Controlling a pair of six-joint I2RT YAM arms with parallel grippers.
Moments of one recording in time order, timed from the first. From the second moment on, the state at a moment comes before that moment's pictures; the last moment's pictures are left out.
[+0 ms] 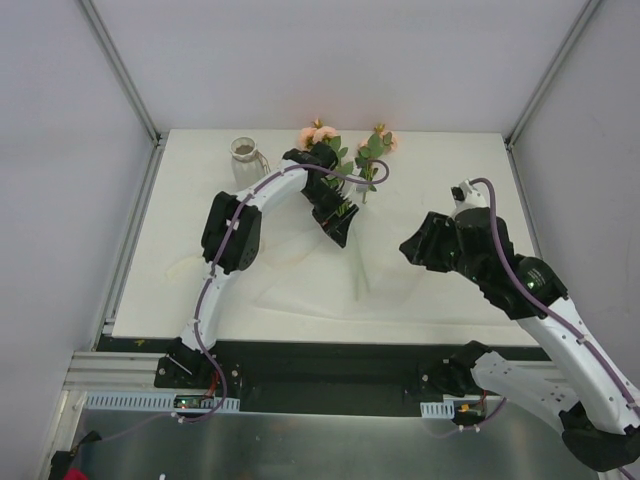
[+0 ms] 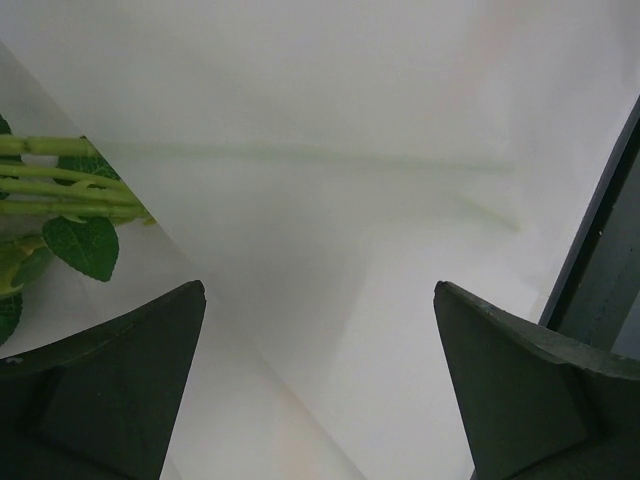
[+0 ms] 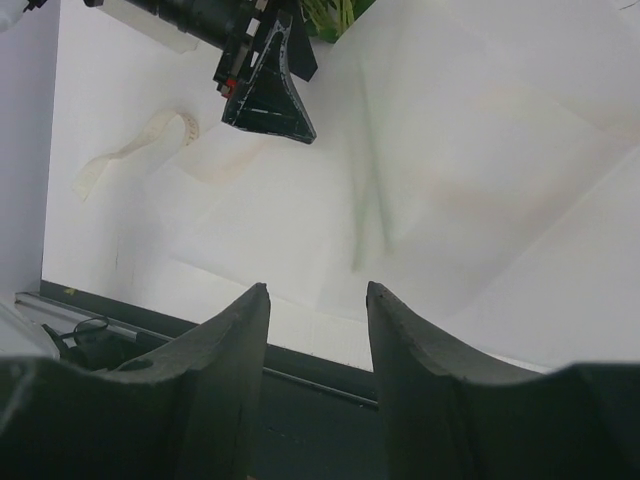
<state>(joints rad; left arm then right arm) -0.54 2.36 2.06 -1.07 0.75 0.43 0.66 0.83 1.12 -0.89 0.15 0.67</state>
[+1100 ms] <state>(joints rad) -0.53 2.38 2.08 -1.13 0.83 0.43 0.61 0.90 1.11 -0.75 0.02 0.66</state>
